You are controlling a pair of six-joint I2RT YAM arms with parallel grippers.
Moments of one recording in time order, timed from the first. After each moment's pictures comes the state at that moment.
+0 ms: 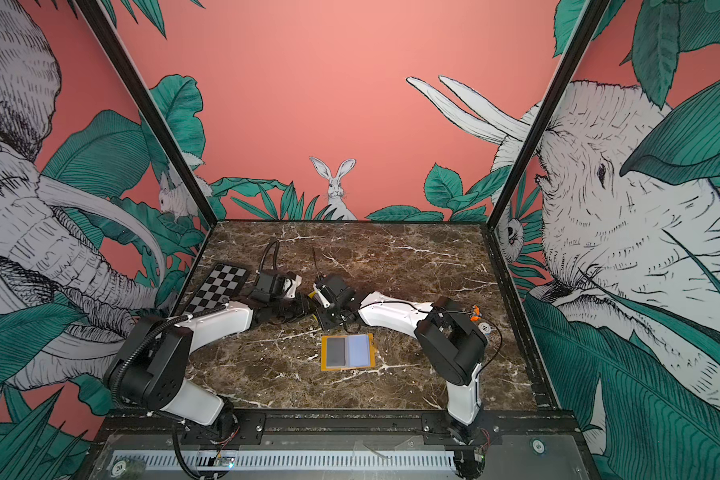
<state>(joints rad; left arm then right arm) -0.41 1.53 0.74 -0.08 0.49 -0.70 0.91 1.87 1.27 -0.34 -0.12 0.35</state>
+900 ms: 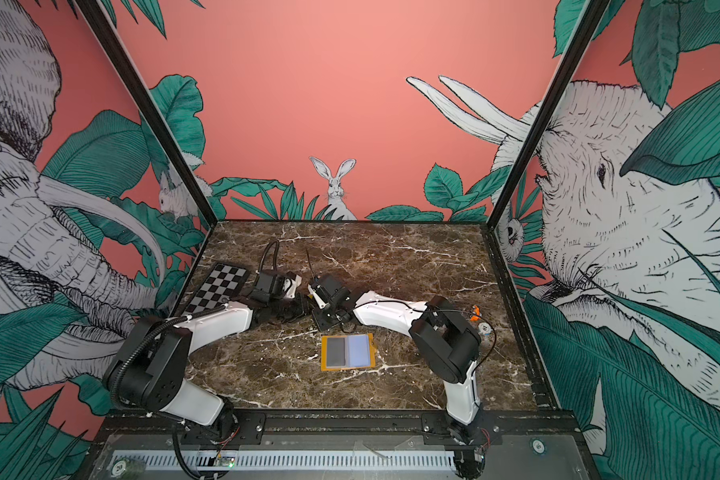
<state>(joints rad) -0.41 1.52 0.74 -0.09 0.49 -0.69 0.92 1.90 1.32 -0.37 -0.12 0.32</state>
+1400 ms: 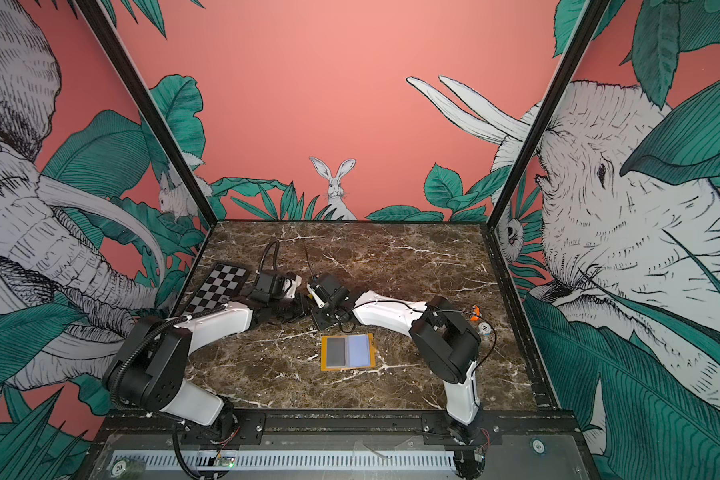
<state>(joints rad) -0.41 1.52 0.74 -0.09 0.49 -0.68 0.93 1.90 1.33 -0.37 -0.11 0.32</state>
